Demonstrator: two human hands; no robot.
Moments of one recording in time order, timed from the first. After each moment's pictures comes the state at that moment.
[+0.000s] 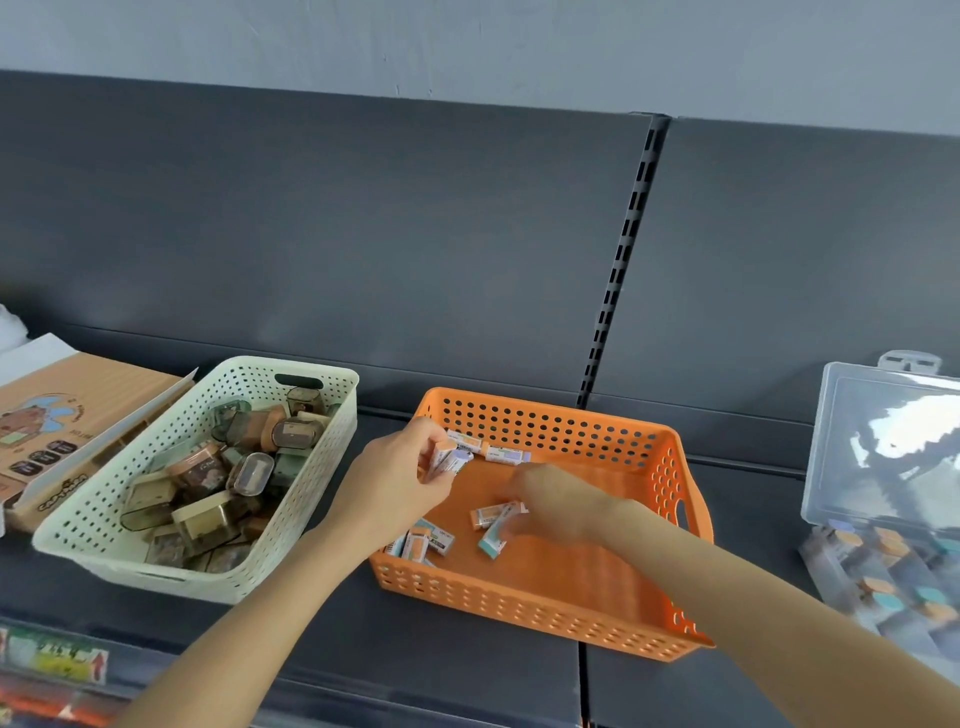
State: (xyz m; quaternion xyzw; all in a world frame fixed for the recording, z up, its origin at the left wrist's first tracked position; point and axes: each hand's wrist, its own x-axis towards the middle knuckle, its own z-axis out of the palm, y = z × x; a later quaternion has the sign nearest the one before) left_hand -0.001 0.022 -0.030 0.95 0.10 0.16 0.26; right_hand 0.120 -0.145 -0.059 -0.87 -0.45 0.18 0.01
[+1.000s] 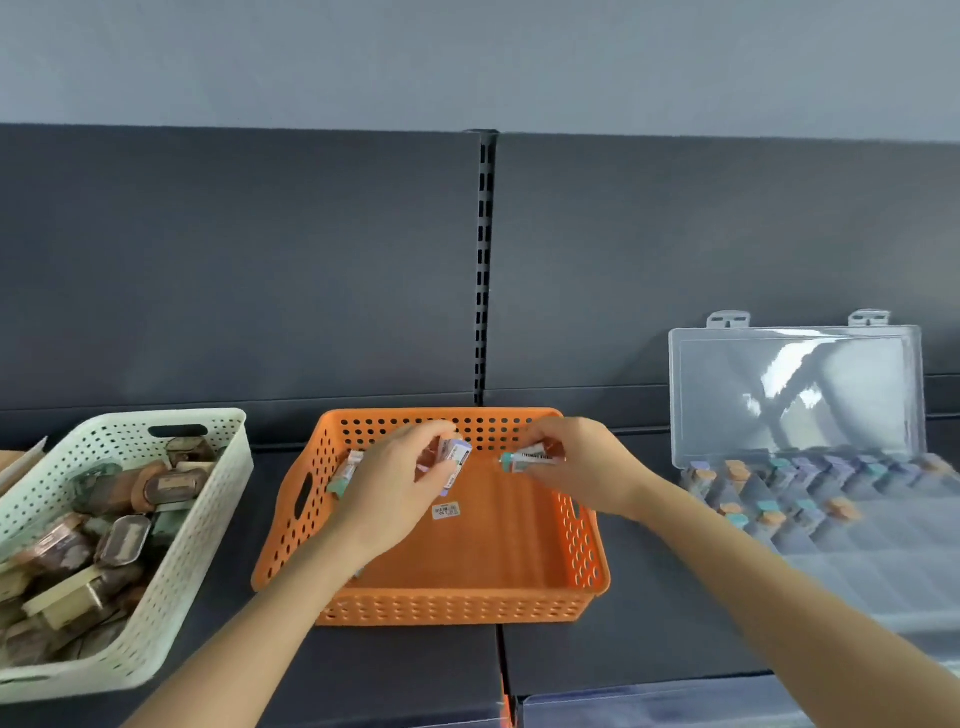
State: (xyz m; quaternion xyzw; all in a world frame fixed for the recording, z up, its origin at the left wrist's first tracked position) left_hand 0.029 -0.054 -0.010 0.93 -0.04 0.15 0.34; right_hand 0.105 -0.262 0.000 -0.91 -0.27 0.04 0.30
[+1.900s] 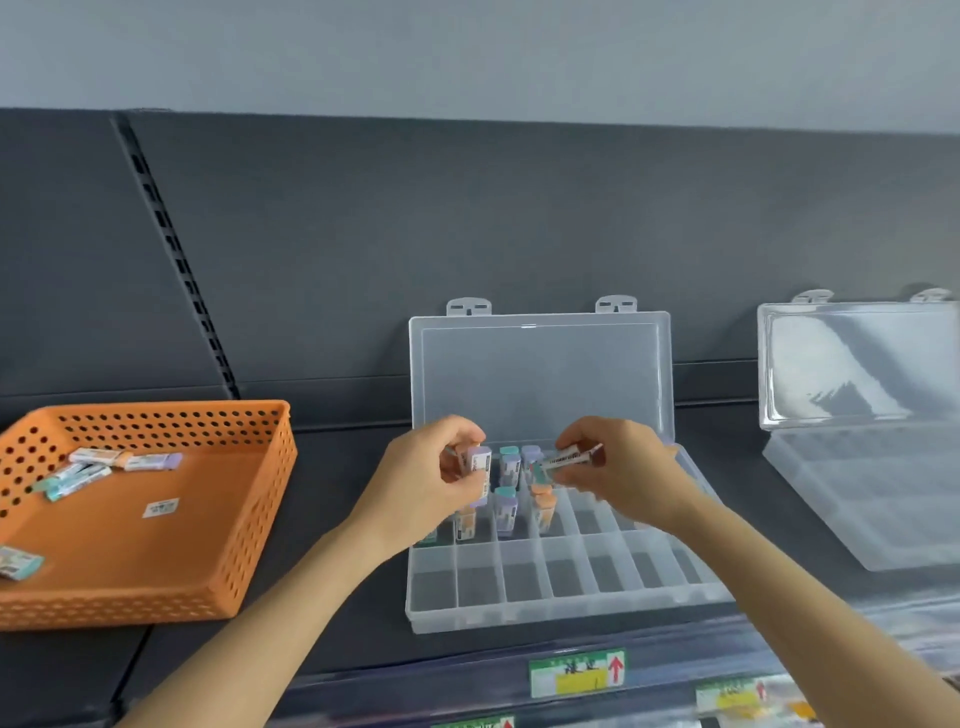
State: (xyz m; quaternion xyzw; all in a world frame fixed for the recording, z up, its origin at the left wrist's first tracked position) left_hand 0.088 -0.377 -0.011 0.89 -0.08 0.10 0.43; right_hand 0.137 -0.599 0.010 -0.94 -0.18 0.00 0.29
